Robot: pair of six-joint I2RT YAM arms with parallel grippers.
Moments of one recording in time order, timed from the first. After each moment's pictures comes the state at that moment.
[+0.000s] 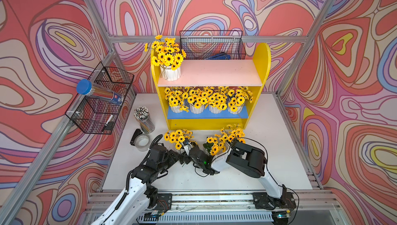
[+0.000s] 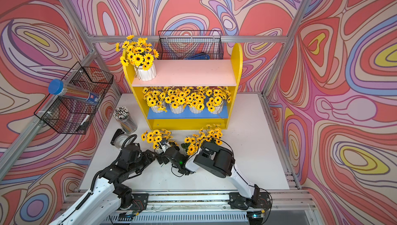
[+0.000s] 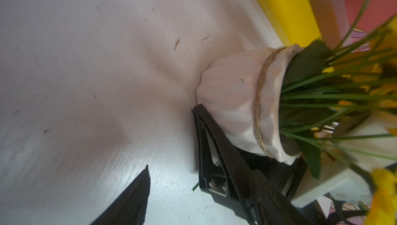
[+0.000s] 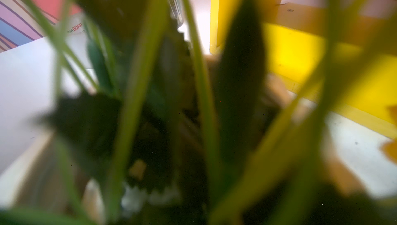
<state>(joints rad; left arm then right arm) -0.37 0.70 0.32 -0.46 0.06 -1.03 1.12 2.24 1.05 0.78 0.27 0.19</state>
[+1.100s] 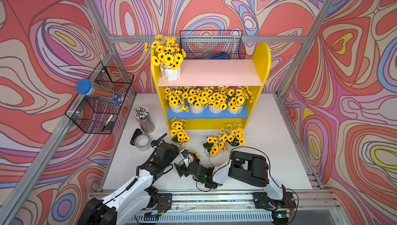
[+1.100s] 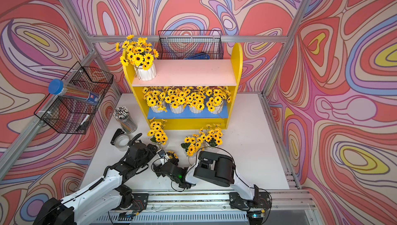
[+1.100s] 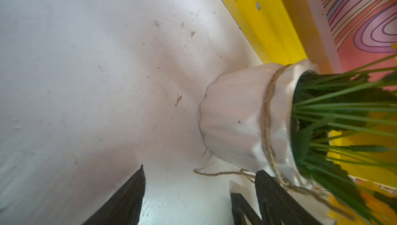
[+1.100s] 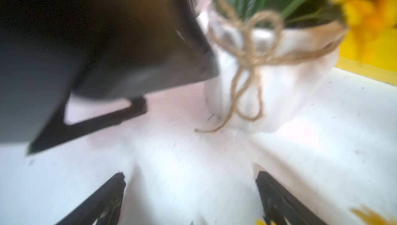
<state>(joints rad) -0.43 0.90 0.26 -0.14 -0.16 -1.15 1.30 2.16 0.92 0.80 0.45 0.29</state>
